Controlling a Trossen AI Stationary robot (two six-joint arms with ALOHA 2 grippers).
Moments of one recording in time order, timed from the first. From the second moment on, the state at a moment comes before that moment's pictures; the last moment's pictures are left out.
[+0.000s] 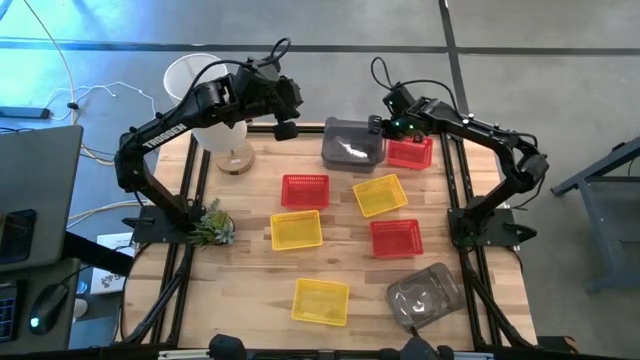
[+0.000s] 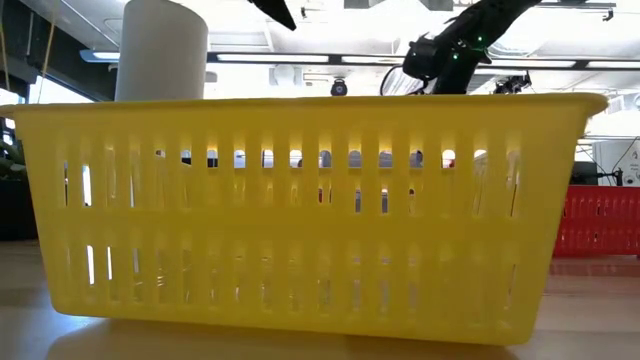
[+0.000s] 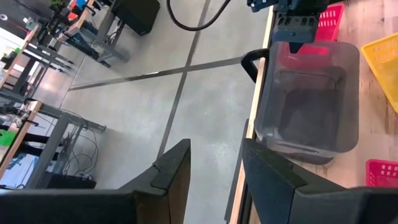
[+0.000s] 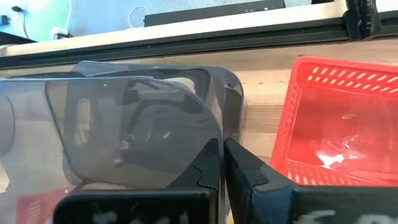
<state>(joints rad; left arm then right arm) 0.53 1.57 1.87 -0.87 -0.33 0.56 -0.75 1.55 1.23 -0.72 0.00 0.84</state>
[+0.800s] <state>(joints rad) 0.53 1.57 1.87 -0.88 -0.38 0.57 -0.75 1.51 1.23 -0.59 0.02 0.57</state>
